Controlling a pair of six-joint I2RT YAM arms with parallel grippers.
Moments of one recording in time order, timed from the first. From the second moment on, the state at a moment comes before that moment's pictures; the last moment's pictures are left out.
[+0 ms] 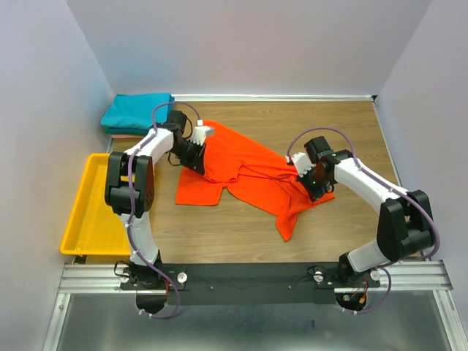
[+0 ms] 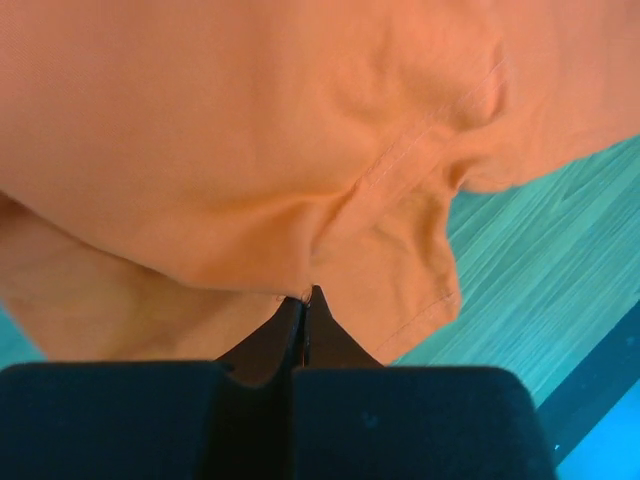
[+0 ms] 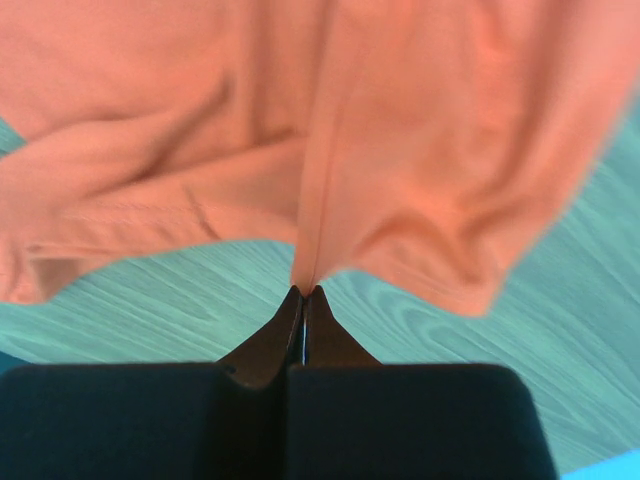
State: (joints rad) left arm -0.16 1.94 1.39 -0.77 0.59 0.34; right arm 0.35 1.52 1.00 -0.83 -0.07 -0.40
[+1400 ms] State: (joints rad) left arm 0.00 1.76 2.25 -0.35 0.47 0.16; right arm -0.04 1.74 2.16 -0.64 0.06 -0.69
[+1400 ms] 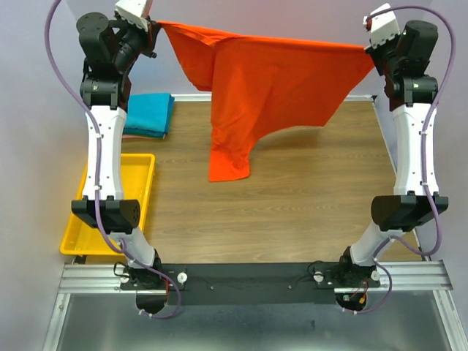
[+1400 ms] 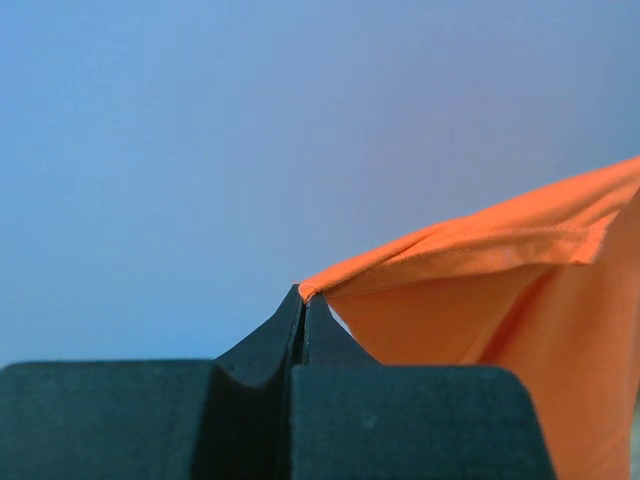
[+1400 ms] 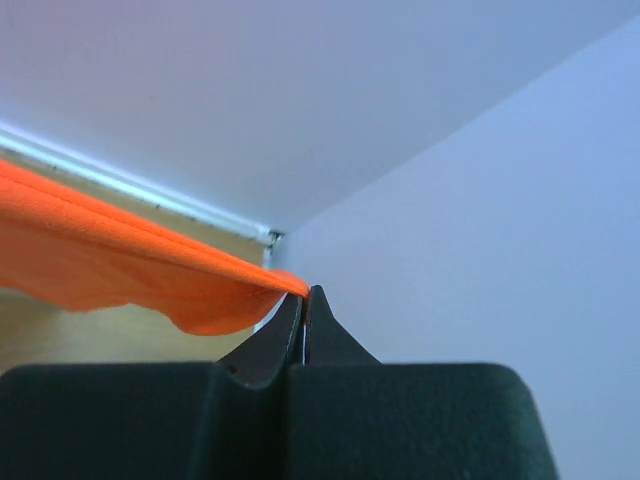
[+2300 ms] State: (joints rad) left arm 0.00 0.86 1.75 -0.06 0.21 -0.03; right arm -0.04 1.16 2.06 -0.46 -0.03 -0.80
